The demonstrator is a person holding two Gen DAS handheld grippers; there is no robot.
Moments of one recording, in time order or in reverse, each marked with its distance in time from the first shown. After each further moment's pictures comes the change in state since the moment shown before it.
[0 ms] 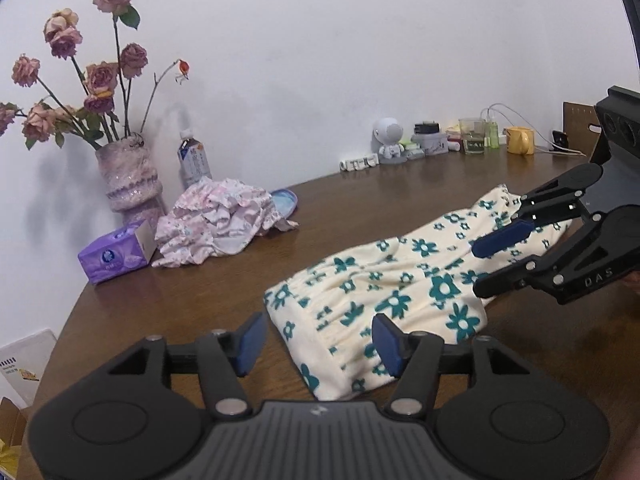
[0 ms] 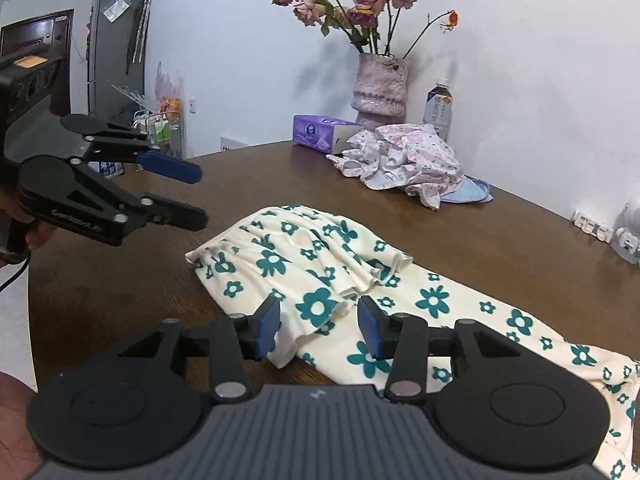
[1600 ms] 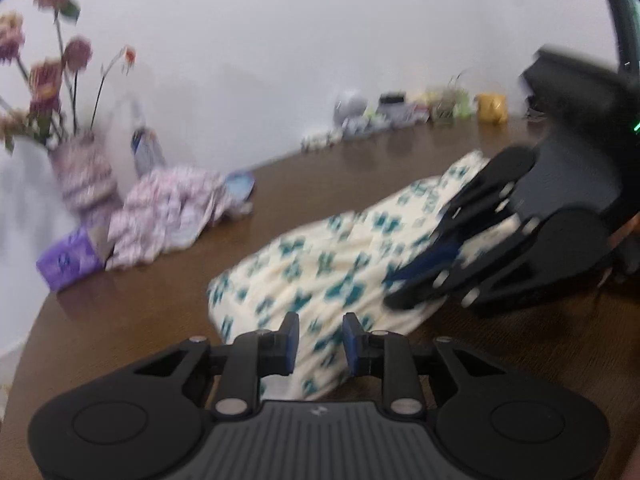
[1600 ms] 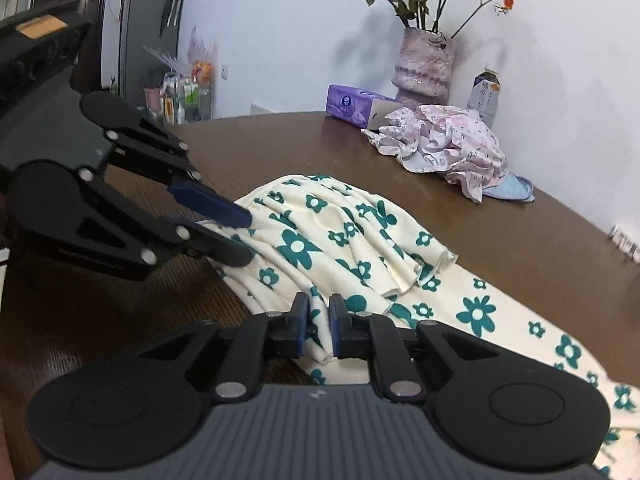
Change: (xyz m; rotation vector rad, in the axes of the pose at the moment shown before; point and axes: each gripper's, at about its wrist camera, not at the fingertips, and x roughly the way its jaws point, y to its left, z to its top) left arm 0.035 -0.032 0.006 0.089 0.026 -0.090; right arm 0.052 0.006 0.002 -0.109 0.072 0.077
